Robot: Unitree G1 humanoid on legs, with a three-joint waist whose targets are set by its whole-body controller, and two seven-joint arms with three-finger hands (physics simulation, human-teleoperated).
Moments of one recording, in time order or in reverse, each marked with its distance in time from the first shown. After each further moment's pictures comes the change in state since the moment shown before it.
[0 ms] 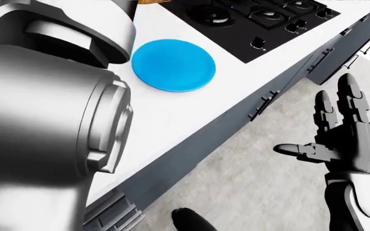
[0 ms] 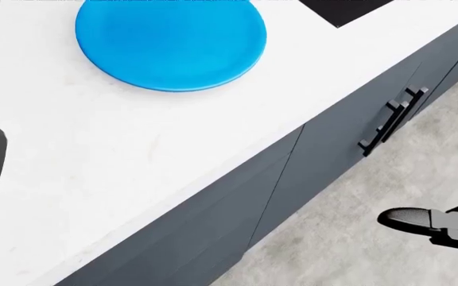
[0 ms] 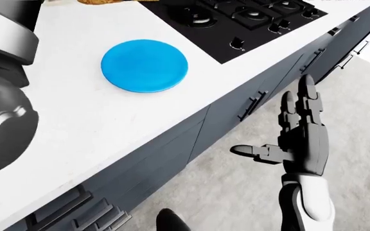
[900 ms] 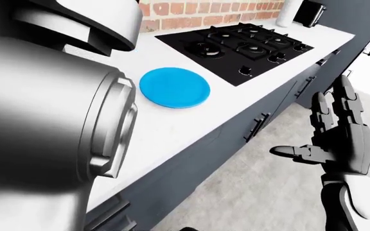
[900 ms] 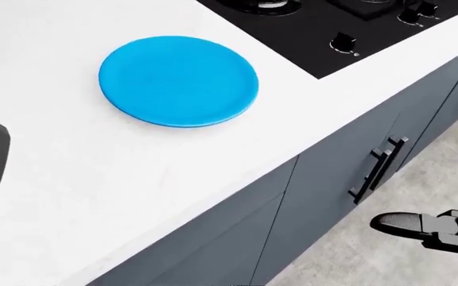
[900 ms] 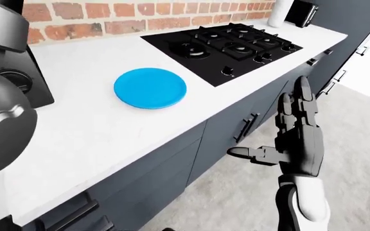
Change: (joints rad) left arm -0.042 -0.019 -0.015 -0.130 0.036 0.065 -0.073; right arm 0.014 0.014 0.024 0.011 -0.032 -0.032 0.010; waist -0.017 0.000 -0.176
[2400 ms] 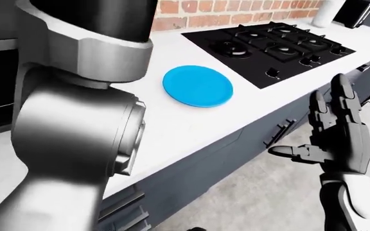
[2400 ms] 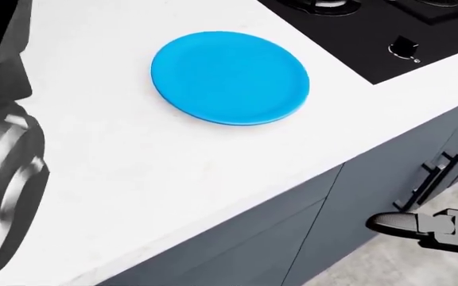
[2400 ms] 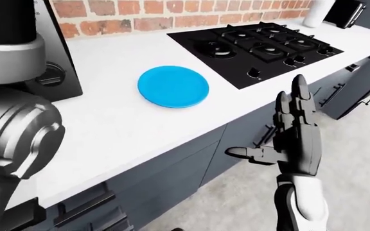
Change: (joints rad) left arm 0.161 -0.034 -0.034 -0.559 0.181 0.164 -0.326; right arm -0.005 0.004 0.011 -0.010 -0.005 0.005 0.004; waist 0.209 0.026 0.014
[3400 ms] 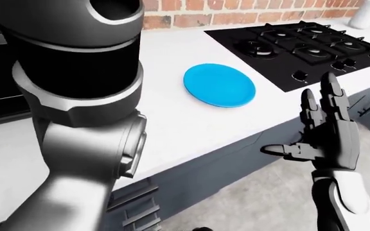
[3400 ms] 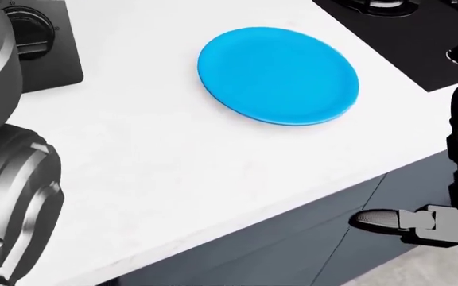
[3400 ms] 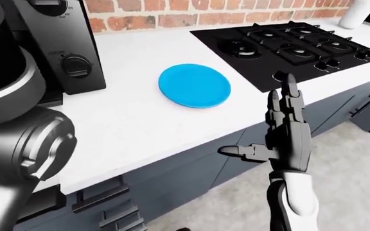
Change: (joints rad) left arm 0.138 -0.016 0.056 -0.476 0.375 0.016 -0.471; right arm -0.018 0.006 0.055 0.013 -0.033 -0.006 -0.009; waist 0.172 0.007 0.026
